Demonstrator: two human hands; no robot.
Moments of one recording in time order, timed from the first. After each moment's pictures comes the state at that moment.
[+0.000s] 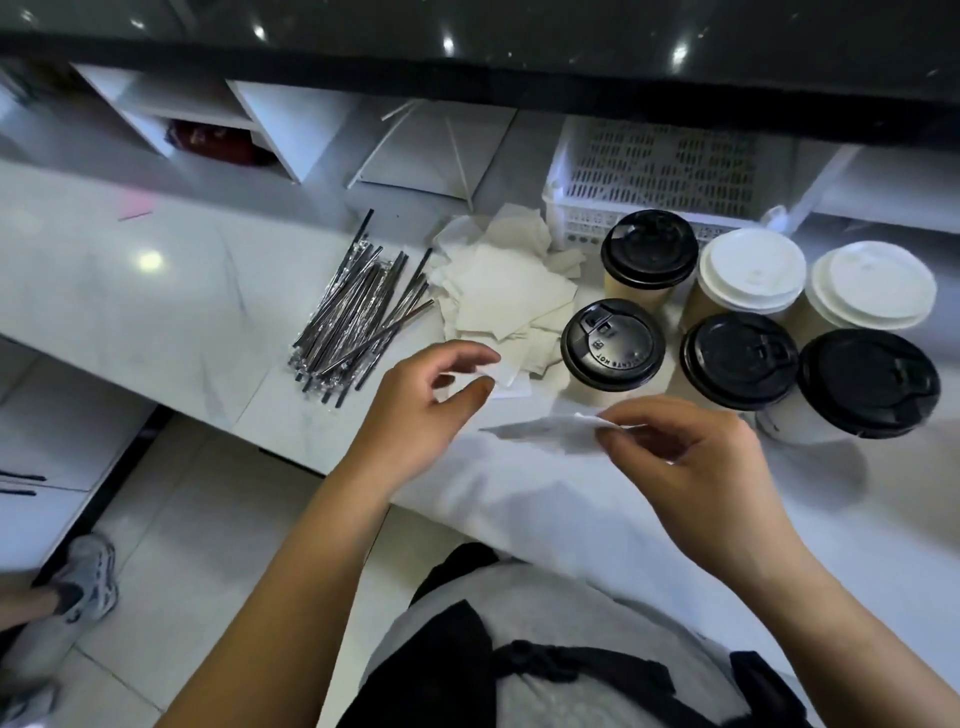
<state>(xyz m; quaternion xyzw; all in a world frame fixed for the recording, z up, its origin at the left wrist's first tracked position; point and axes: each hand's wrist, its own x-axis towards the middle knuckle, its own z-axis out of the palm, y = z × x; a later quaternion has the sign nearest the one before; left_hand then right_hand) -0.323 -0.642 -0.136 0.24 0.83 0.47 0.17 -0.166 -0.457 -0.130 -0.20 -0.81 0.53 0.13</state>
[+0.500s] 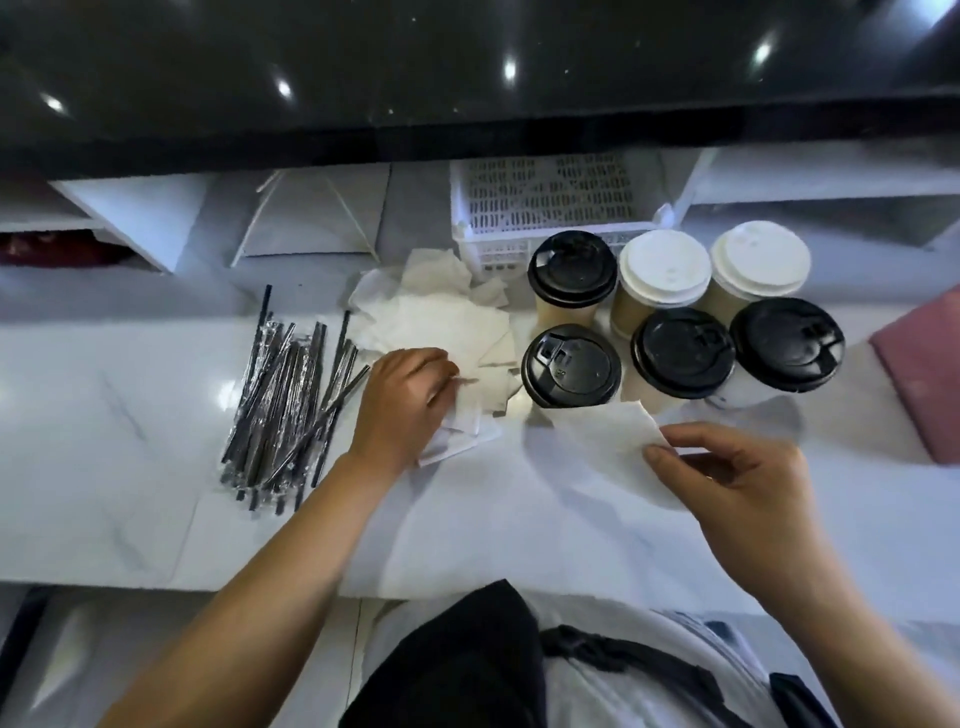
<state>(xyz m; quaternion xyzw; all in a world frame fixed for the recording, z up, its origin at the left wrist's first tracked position) -0.436 -0.605 -0.230 0.50 0.84 0.22 -0.04 -0.152 -0.475 -0.123 -0.43 -0.70 0.54 0.20</state>
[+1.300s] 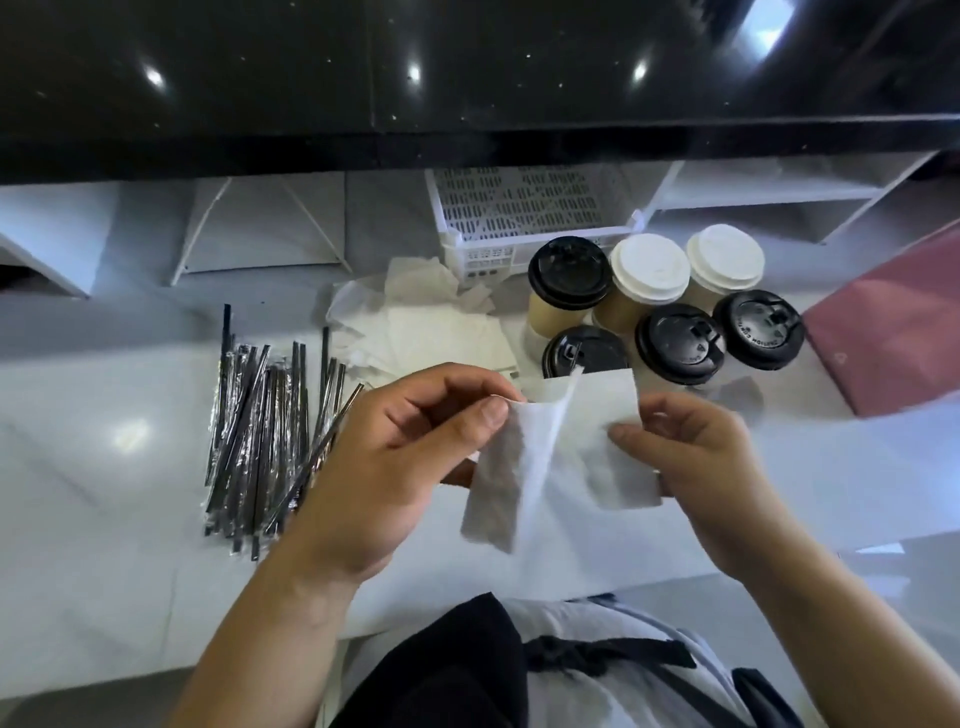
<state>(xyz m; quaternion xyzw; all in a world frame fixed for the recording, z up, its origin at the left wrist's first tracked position) -0.404 -0.661 -0.073 0.29 0.52 0.64 0.49 -0.213 -0.522 -0.101 -0.47 -0.57 0.64 0.23</state>
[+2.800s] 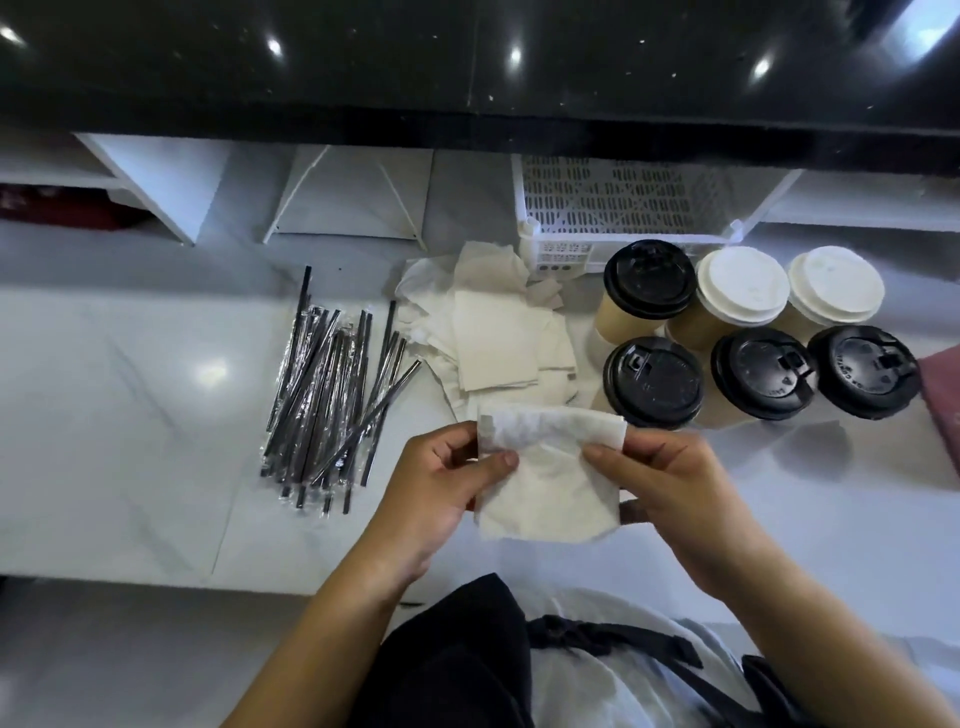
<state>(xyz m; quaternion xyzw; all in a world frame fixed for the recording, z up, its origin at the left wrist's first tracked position) -0.392 -0.673 -0.165 0.11 0.64 0.61 0.45 -0.243 -0.524 -0.129 -0.38 -0.57 0.72 0.07</state>
